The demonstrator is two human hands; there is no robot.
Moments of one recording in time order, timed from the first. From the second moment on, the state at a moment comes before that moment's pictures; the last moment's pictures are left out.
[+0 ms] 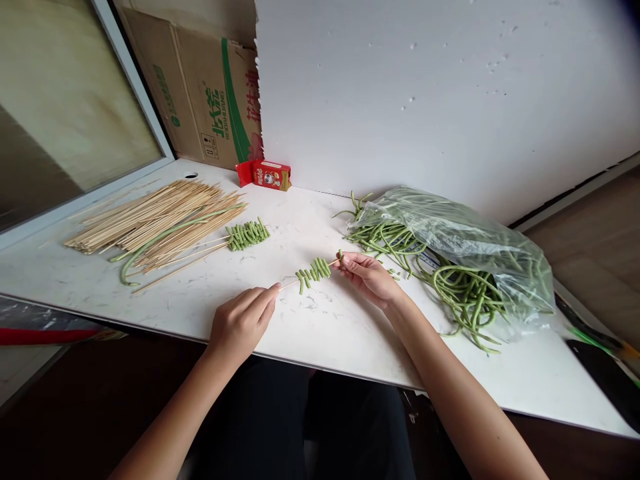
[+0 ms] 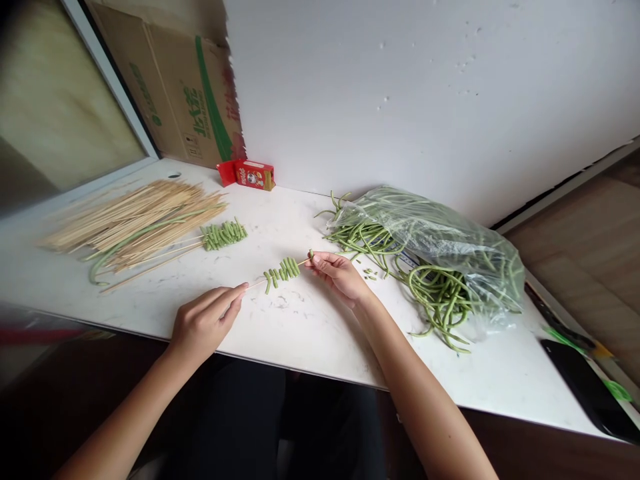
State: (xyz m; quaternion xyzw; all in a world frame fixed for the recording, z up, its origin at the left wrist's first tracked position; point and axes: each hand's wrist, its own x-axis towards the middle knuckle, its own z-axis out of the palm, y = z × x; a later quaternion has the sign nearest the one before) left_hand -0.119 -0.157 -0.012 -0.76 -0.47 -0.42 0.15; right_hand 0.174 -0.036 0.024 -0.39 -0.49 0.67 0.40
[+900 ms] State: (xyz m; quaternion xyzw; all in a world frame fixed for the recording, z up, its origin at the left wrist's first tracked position) left_hand -0.120 -0.157 -0.013 -0.76 -0.47 -0.42 0.14; right_hand 0.174 -0.039 0.029 -0.40 -0.50 0.68 0.37
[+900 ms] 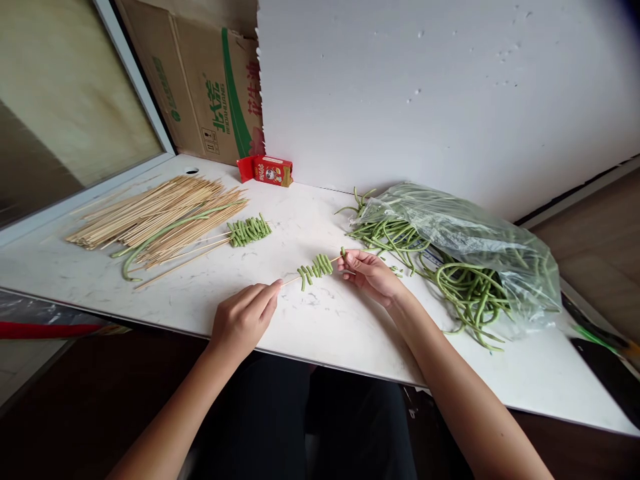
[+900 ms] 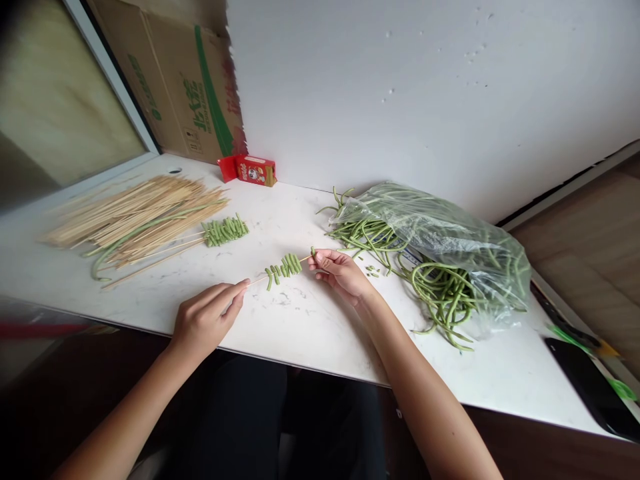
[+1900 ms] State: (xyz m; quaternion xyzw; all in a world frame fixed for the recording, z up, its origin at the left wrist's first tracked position) left_hand -0.119 -0.157 -0.011 -0.76 -0.47 -0.42 0.14; right_hand 0.174 -0.040 0.032 -0.39 -0.50 0.68 0.37
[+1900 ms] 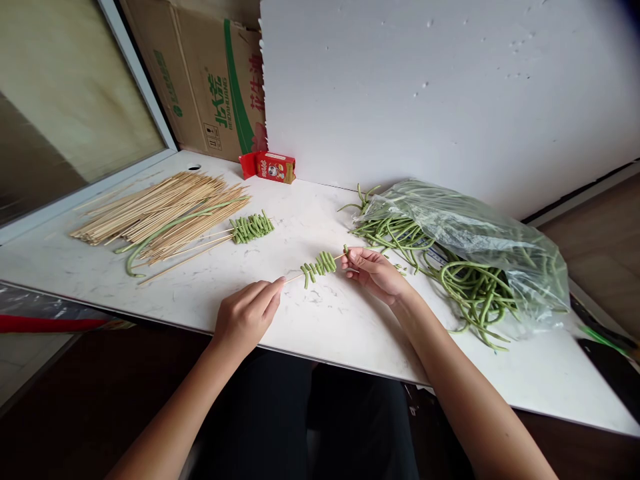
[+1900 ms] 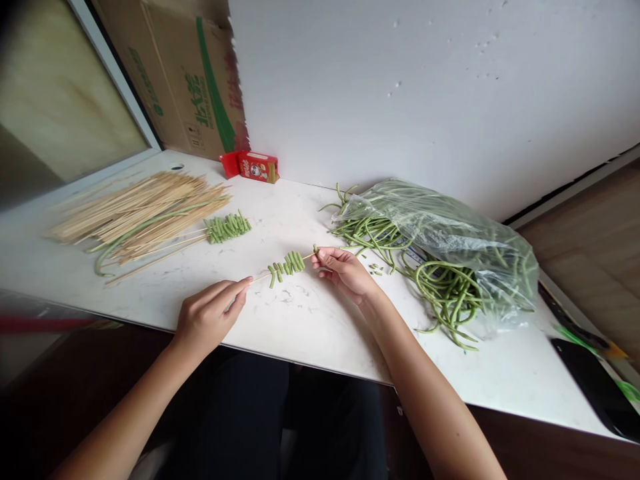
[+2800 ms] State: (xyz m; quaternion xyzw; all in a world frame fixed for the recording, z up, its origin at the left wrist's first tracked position) left_hand -0.119 -0.158 -0.011 -0.76 -0.48 -0.42 0.15; right_hand 0.172 -0.040 0.029 -0.42 -0.44 0.69 0.39
